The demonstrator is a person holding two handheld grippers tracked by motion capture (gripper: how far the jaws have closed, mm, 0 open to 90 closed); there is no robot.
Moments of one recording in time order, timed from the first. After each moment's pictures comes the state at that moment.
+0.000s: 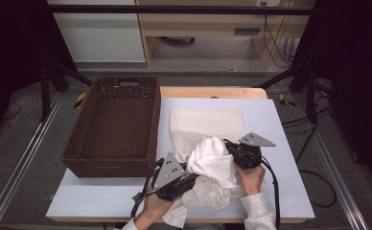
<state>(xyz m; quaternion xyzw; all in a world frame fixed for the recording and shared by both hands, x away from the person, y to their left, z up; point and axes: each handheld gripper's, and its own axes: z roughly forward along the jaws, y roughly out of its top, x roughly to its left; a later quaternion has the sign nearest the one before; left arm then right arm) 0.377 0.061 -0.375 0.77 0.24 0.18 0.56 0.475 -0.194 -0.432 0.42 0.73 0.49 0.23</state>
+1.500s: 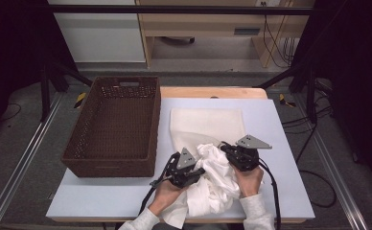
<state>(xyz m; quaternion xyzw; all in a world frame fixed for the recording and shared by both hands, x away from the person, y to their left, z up) 0.430 0.041 -0.440 0.83 0.27 0.14 0.47 0.472 -0.189 -0.437 0.41 0.73 0.49 0.24</state>
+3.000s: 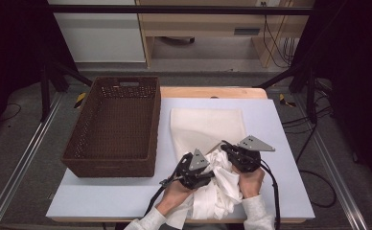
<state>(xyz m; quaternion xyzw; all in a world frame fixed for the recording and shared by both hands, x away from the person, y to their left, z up) 0.433 0.014 -0.436 0.84 0.25 0.13 0.47 0.462 -0.188 -0.428 0.39 0.73 0.51 0.25</state>
